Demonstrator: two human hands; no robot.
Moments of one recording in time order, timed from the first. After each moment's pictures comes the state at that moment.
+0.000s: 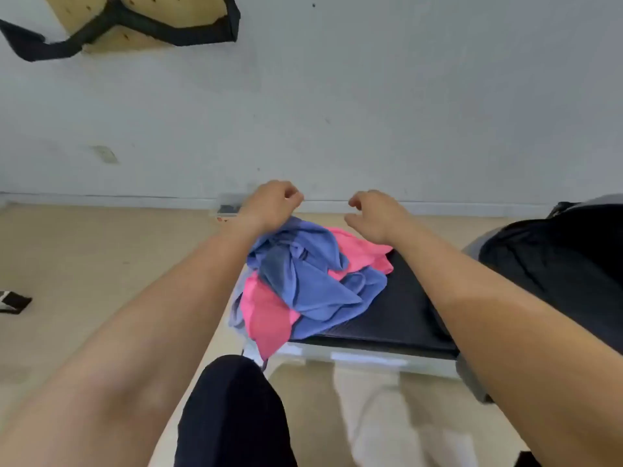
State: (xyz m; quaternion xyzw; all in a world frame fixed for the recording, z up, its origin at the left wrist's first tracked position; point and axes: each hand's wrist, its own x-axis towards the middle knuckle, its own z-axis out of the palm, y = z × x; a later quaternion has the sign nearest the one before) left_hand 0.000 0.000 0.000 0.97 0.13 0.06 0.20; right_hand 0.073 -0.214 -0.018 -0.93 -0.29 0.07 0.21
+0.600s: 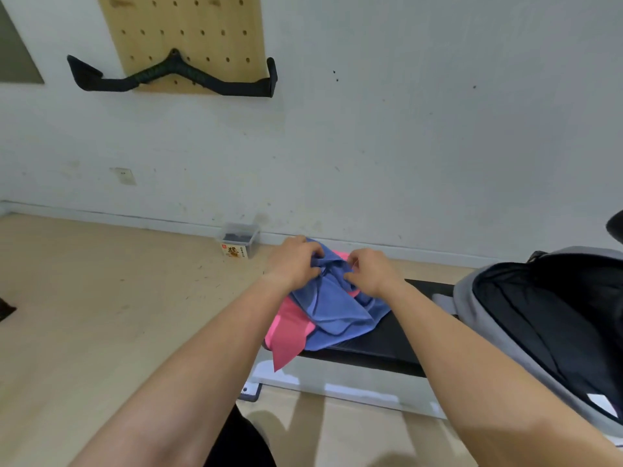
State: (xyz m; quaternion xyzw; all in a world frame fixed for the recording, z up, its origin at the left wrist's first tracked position) left_hand -0.080 -0.014 -0.035 0.99 0.07 0.08 0.12; right_hand -0.018 -0.200 -0.028 -0.94 -0.27 0.08 0.19
